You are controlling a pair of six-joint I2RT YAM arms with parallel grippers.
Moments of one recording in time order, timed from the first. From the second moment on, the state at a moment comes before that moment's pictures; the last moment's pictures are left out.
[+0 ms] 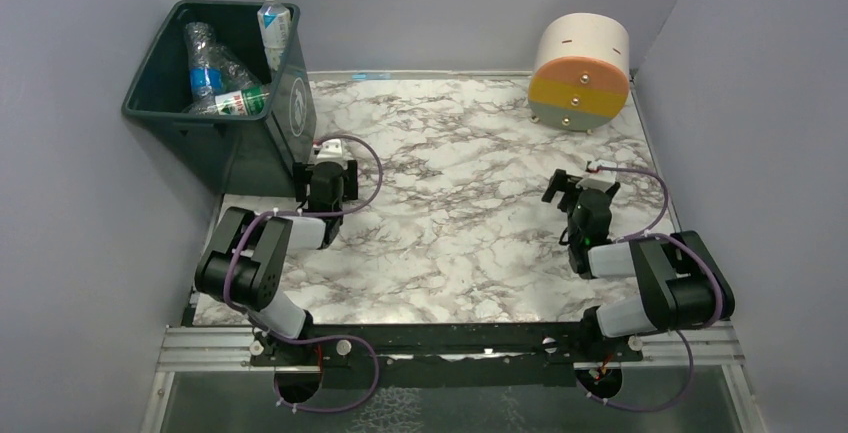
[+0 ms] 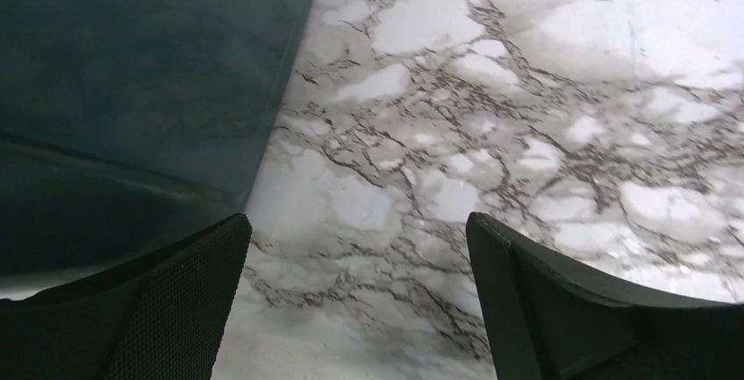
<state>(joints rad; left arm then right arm) -0.26 1.55 0.49 0.58 -0.45 -0.03 0.14 1.41 0.22 0.98 0.34 0.15</state>
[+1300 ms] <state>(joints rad) -0.12 1.50 0.36 0.82 -0.17 -0.02 0.14 1.63 0.08 1.50 0.04 0.01</state>
